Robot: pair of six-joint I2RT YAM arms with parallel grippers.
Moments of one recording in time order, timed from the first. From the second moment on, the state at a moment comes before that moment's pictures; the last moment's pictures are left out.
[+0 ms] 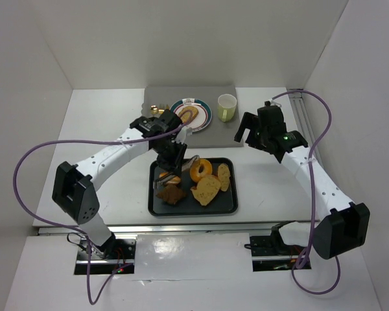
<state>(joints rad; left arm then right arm) -0.63 1.66 1.48 -1.06 0.28 -0.30 0.29 1.25 1.14 -0.62 0.12 0.57</state>
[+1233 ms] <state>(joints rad) -0.41 2.12 2.14 -0.92 0.13 -0.40 0.29 1.32 1.14 -0.61 0.12 0.57</state>
